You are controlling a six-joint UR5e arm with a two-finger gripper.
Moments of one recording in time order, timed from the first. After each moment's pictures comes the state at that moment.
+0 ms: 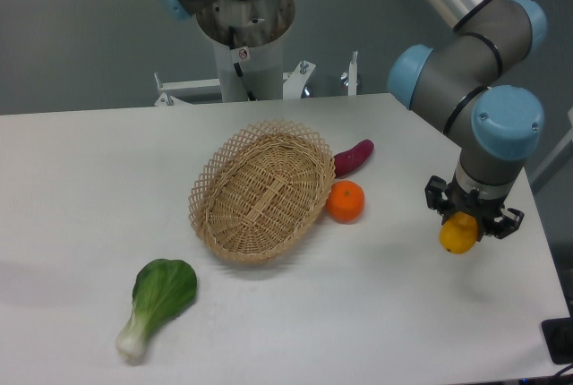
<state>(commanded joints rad) 2.67 -2.12 -1.33 -1.16 1.64 1.25</state>
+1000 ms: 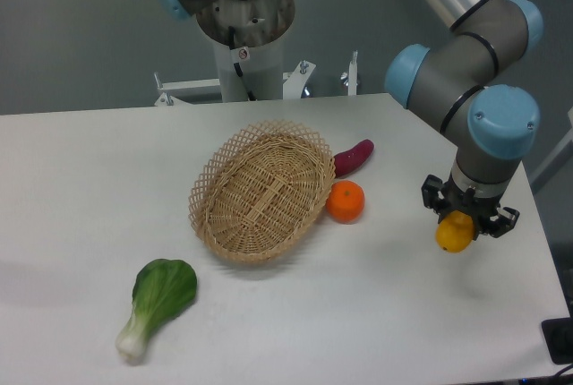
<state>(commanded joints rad) 2.66 -2.10 -1.39 -1.14 1.63 1.25</state>
